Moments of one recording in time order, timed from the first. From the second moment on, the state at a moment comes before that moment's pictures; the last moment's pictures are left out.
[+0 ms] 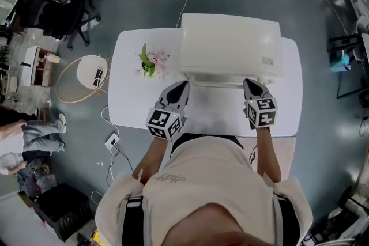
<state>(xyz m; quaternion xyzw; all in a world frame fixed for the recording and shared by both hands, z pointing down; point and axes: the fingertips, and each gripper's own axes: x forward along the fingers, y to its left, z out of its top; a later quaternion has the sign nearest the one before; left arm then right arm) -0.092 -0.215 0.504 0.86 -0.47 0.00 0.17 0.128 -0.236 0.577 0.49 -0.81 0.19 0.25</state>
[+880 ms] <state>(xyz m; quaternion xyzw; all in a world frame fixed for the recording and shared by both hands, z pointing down) -0.089 -0.192 0.509 0.87 -0.45 0.01 0.17 0.129 -0.195 0.594 0.48 -0.81 0.25 0.25</state>
